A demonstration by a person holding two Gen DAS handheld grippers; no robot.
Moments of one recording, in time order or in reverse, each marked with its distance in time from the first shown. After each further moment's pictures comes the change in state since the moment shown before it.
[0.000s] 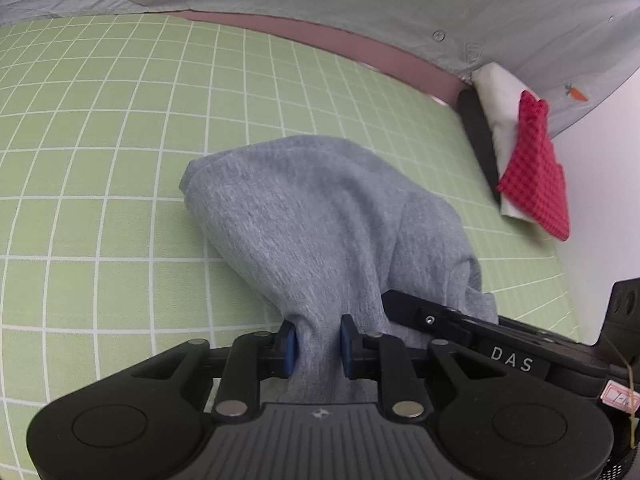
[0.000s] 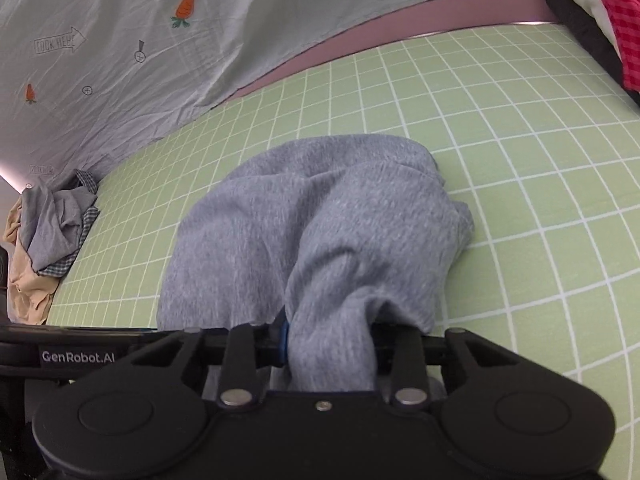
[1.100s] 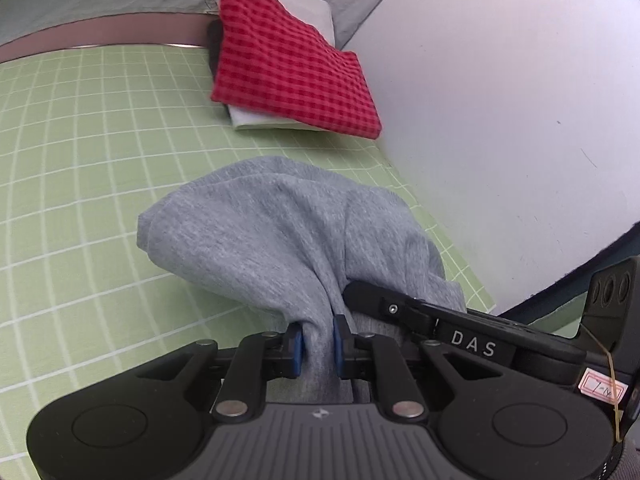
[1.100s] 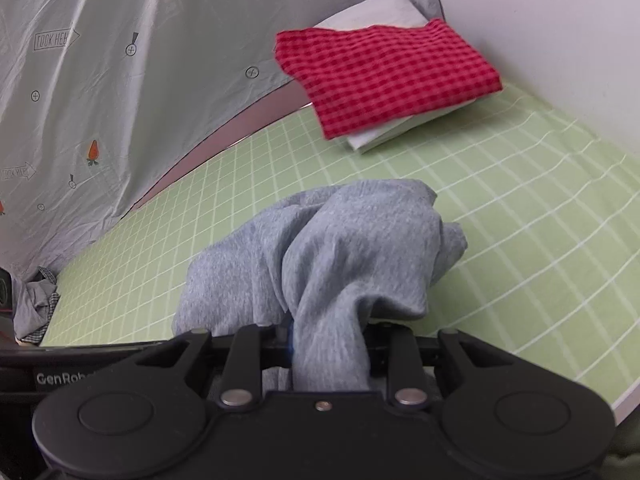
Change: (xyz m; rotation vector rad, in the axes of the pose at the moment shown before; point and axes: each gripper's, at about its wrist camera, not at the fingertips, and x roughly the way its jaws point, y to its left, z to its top) left arm 0.101 -0.306 -0.107 0.276 0.047 -0.209; right arm -0.224 -0.222 -0.060 0.161 -0.230 -0.192
